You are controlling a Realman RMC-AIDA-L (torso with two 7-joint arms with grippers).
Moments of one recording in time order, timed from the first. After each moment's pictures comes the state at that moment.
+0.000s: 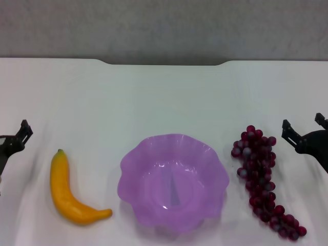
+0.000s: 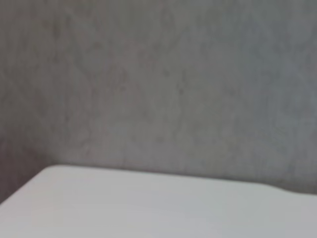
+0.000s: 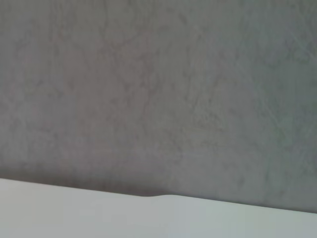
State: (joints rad) left arm -0.45 -2.04 -0.92 -0.22 2.06 0.80 -0.08; right arm 0.44 2.01 0.69 0.29 -2.17 -0.88 0.06
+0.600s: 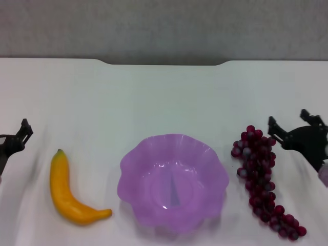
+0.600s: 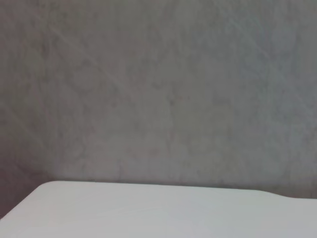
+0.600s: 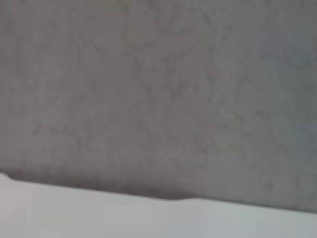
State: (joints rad) left arm -0.45 -2.05 -0.91 -0.22 2.06 0.83 -0.04; right arm 0.46 2.01 0.69 0.34 -2.17 -0.84 0.05
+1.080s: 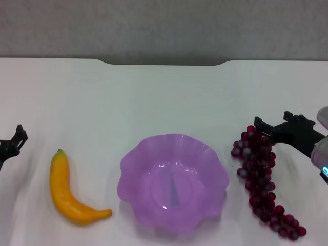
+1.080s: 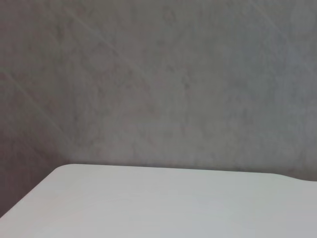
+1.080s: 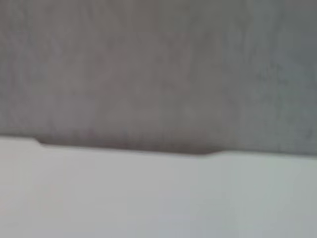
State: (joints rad) left arm -0.45 -2.04 -0.92 -0.21 2.05 0.80 -0.04; right arm 0.42 1.83 0.83 0.80 -2.22 -0.31 0.04
